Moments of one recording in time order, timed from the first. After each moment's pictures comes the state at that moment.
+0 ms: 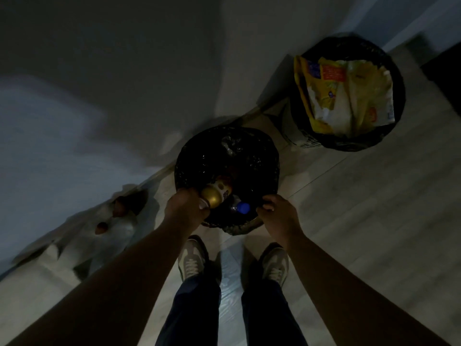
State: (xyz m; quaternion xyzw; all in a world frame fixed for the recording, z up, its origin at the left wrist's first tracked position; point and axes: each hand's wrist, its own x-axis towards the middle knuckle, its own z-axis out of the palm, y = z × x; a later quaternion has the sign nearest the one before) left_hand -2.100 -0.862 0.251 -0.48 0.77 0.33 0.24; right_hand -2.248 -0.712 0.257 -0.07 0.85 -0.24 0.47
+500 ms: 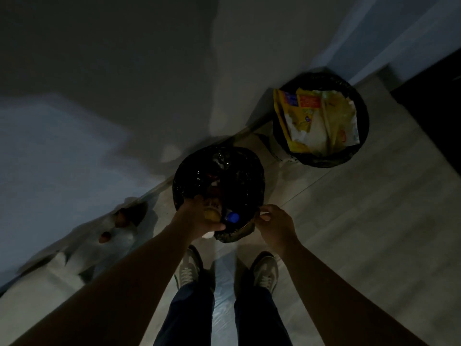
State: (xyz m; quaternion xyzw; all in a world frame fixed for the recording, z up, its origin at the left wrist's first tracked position) left_hand -2.129 -0.852 0.312 -0.46 0.73 0.41 0.28; right_hand -2.262 -0.706 0.317 -0.05 0.84 -0.24 0.48
